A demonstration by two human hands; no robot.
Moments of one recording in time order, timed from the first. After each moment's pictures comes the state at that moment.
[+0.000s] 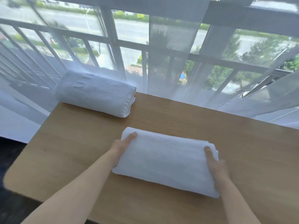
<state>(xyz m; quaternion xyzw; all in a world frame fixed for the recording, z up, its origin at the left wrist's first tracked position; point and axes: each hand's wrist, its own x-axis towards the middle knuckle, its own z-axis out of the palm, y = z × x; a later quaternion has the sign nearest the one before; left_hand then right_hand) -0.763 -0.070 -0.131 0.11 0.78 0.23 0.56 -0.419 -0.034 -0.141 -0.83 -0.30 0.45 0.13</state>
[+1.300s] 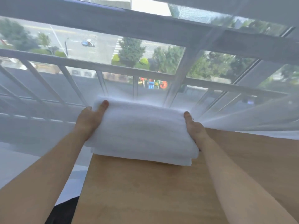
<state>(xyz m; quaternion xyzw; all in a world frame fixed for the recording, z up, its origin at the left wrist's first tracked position) -1.173 0.133 -0.107 0.35 0.83 0.27 0.33 -0.808 0.160 -0.092 -0.78 -0.38 0.47 0.18</state>
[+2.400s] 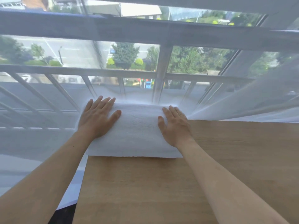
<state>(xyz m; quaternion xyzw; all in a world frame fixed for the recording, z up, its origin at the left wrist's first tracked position) -1.132 0.137 -0.092 0.72 0.68 0.02 0.08 -0.833 0.122 -0.086 -0.66 -0.73 0.18 0.05</state>
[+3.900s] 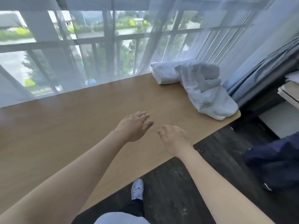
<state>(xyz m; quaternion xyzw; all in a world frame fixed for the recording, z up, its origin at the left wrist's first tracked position) -0.347 -0.126 -0.049 0.91 0.35 -0.03 0.24 -0.193 -0.251 -0.052 -0.83 -0.53 0.16 0.01</state>
